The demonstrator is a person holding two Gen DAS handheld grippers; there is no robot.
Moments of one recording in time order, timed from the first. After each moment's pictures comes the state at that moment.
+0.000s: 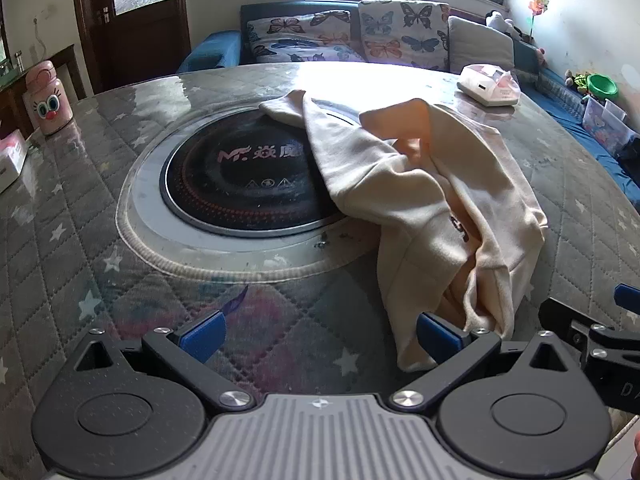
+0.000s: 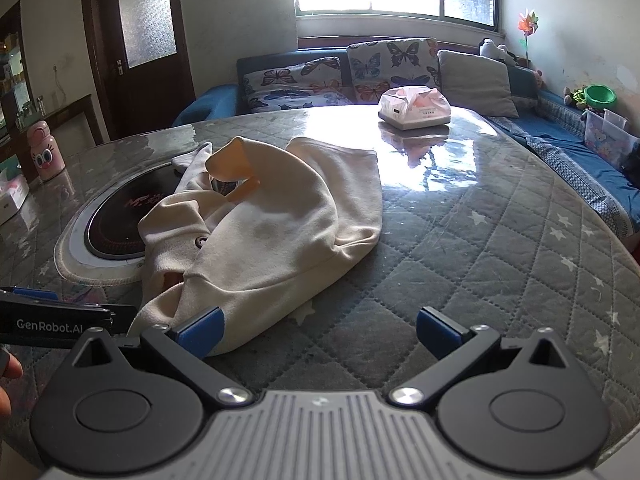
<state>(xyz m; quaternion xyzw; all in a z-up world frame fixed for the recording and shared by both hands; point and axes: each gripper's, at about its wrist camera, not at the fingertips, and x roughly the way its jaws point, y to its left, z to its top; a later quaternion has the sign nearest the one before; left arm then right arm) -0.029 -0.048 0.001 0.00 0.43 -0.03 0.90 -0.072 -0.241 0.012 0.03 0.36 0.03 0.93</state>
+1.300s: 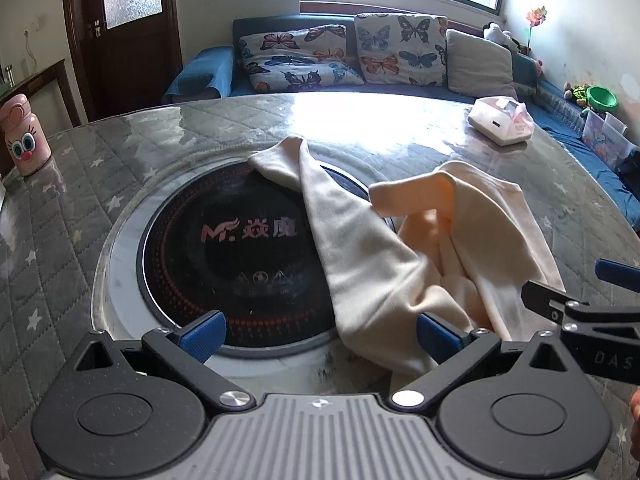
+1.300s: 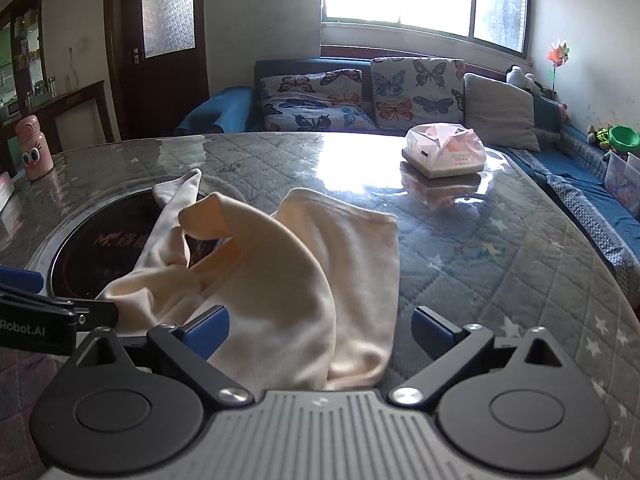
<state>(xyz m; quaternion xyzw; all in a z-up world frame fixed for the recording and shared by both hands) 0.055 -0.046 0.015 0.00 0.42 -0.04 0.91 0.036 -0.239 0.017 -0.02 0.35 0.05 0.94</state>
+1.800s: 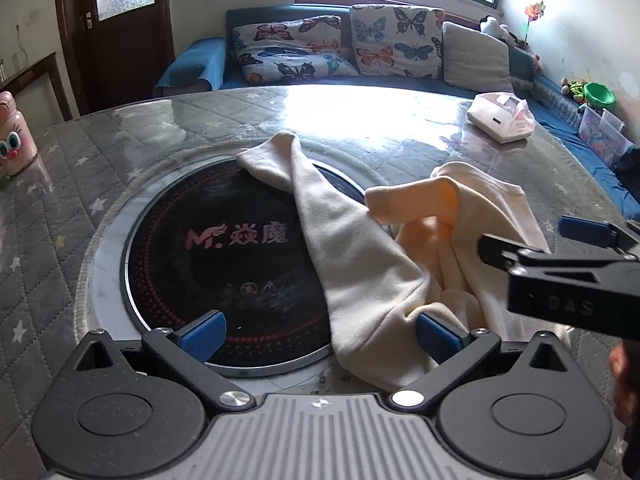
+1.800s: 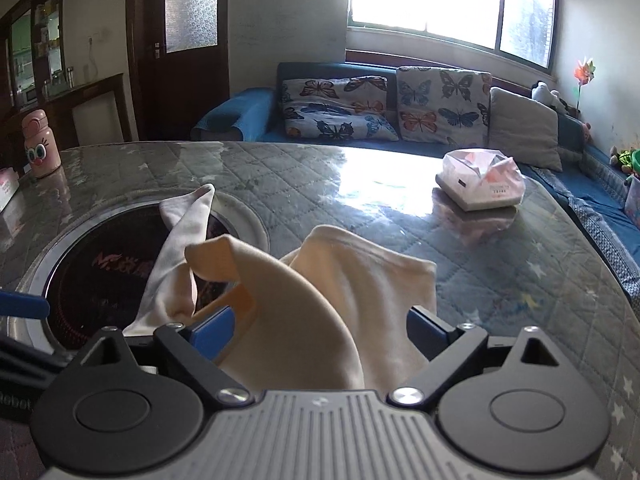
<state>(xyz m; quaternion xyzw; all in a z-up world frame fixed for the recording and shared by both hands) 0.073 -0.049 0.012 -0.01 0.43 -0.05 0.90 0.081 -0.220 0.017 -0.04 0.34 0.08 0.94</state>
